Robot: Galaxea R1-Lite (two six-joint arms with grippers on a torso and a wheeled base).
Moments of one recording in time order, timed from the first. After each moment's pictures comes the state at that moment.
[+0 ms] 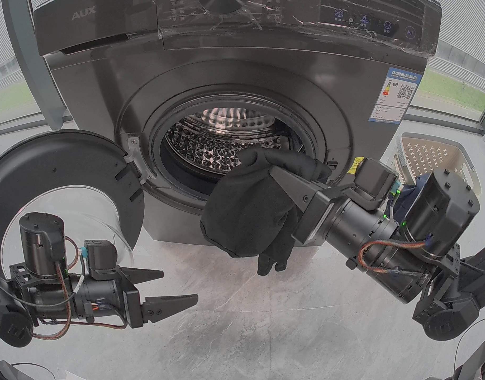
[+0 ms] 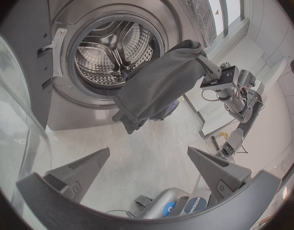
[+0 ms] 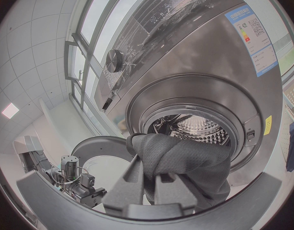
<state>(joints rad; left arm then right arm) -0.43 1.45 -0.36 -0.67 -0.47 -0.18 0.87 1.75 -0.67 -1.32 -0.14 0.33</state>
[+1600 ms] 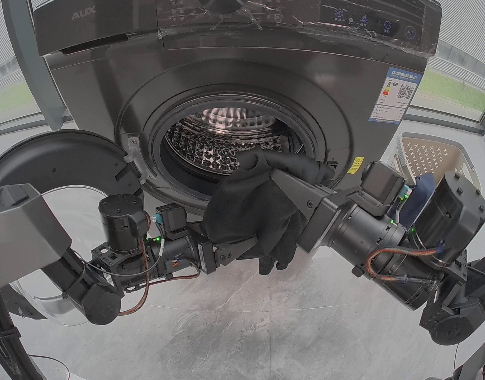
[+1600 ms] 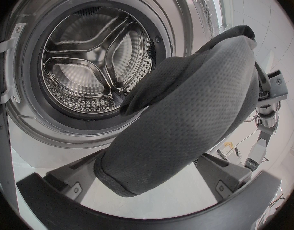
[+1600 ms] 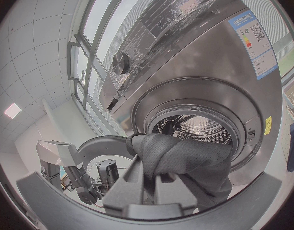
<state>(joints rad) -0.50 1.99 -0.62 -1.25 -0.41 -0.22 0.89 1.72 -0.64 -1.32 -0.14 0.32</state>
